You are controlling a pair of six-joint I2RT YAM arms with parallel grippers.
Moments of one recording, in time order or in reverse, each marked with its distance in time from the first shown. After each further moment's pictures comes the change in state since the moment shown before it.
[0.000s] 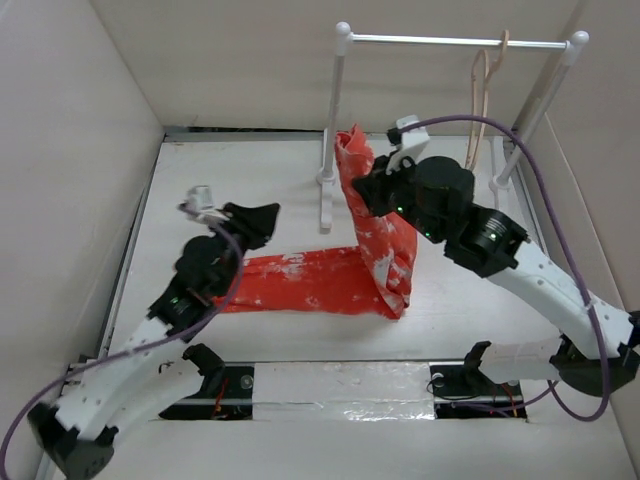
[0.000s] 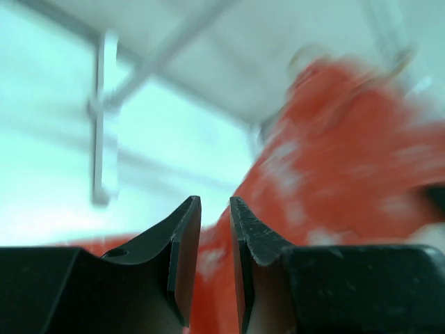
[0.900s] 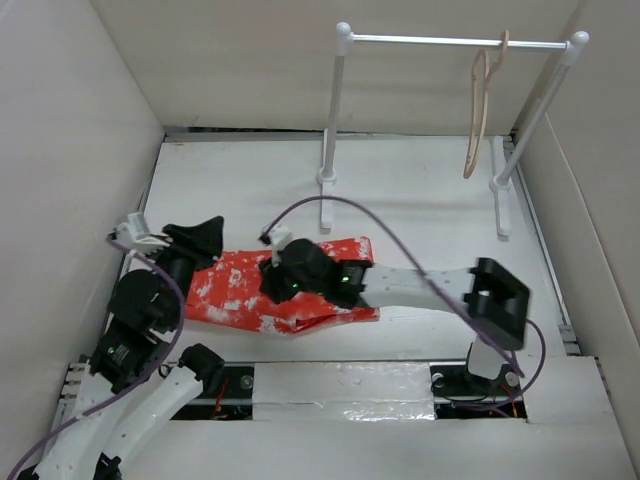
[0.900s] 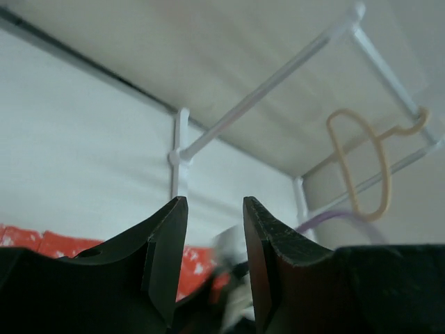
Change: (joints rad) left arm 0.150 -0.419 0.259 -0.512 -0.140 0.166; right arm 0.324 0.693 -0.156 0.456 -0.246 0.120
